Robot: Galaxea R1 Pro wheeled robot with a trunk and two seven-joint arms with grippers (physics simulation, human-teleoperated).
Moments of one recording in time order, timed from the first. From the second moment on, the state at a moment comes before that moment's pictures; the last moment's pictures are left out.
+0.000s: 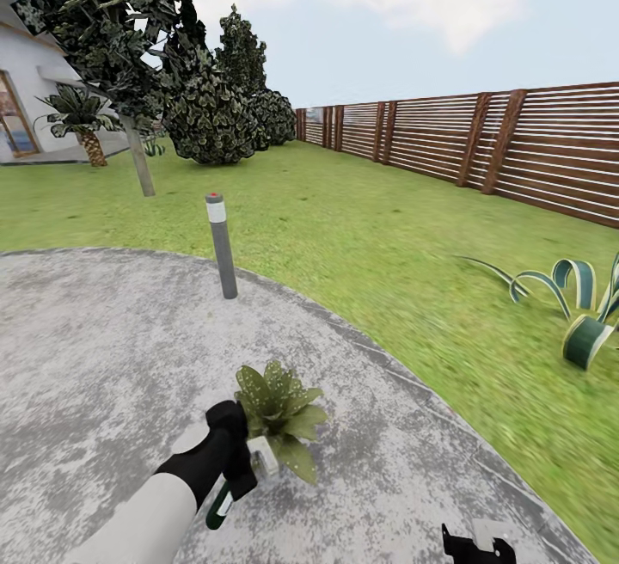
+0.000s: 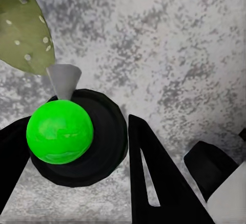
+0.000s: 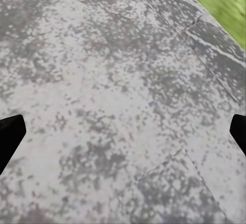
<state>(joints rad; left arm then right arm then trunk) -0.66 -0.13 -0.15 -0.66 -1.24 0.71 -1.09 -0.44 -0.12 0.04 -0.03 -0.12 -0.45 -0.08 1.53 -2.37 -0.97</state>
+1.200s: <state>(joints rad) -0.71 -0.15 -0.15 -0.60 -1.24 0.71 -1.18 -0.44 -0.12 0.04 -0.03 -0.12 -0.45 -0.08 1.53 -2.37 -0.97</state>
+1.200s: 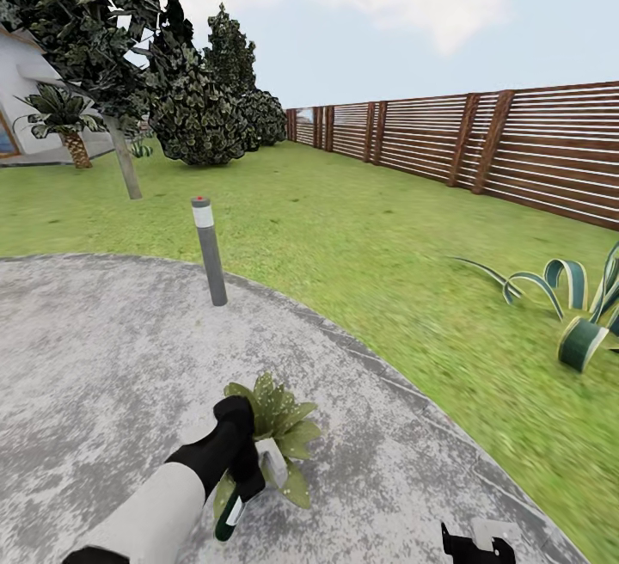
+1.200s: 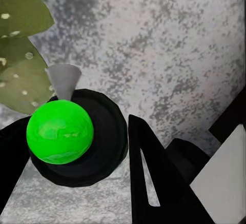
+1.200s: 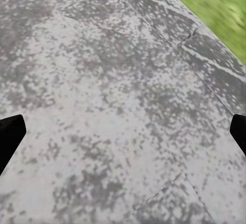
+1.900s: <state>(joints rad) -0.76 -0.16 -0.14 -0.59 -1.37 0.70 -1.35 -0.44 -0.12 0.04 -0.03 -0.12 -0.45 -0.08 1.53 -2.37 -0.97</state>
